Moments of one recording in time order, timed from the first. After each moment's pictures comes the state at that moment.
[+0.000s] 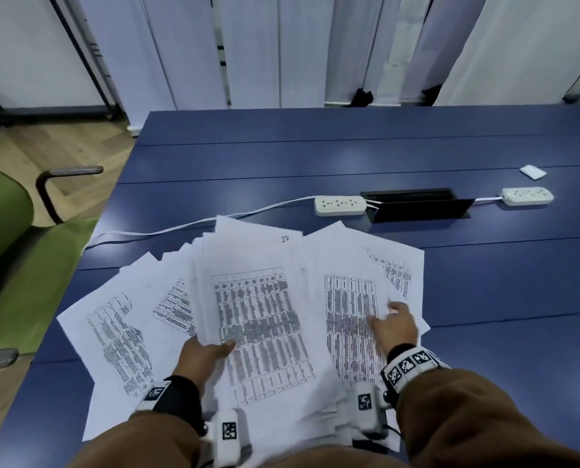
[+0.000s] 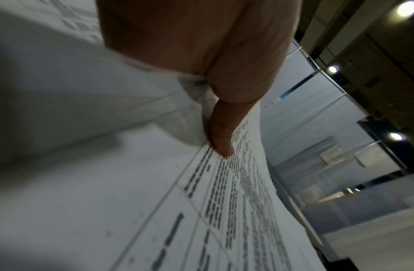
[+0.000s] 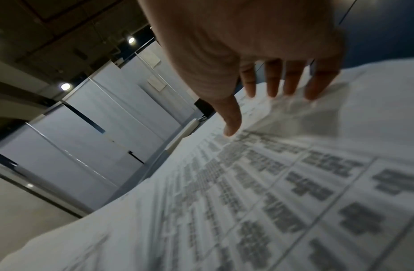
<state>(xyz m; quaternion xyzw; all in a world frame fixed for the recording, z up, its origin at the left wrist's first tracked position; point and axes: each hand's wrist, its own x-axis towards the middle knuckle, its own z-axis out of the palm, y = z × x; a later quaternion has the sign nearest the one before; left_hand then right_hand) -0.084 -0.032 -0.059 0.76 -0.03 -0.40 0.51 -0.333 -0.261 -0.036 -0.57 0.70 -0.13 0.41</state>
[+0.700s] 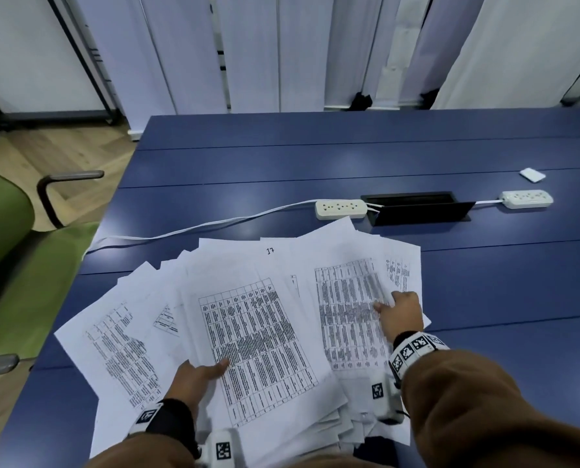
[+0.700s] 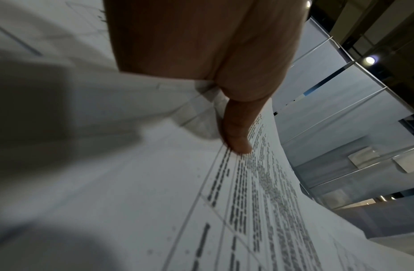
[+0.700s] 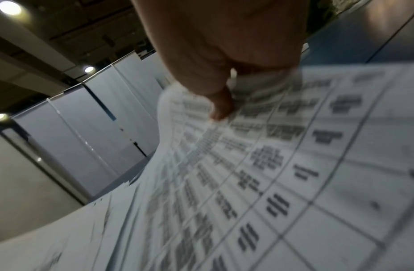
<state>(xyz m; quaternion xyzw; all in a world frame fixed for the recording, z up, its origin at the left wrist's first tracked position) -0.078 -0.003 -0.092 0.73 0.03 -0.44 0.52 -0.330 -0.298 -0.047 -0.69 0.67 -0.13 0.26</state>
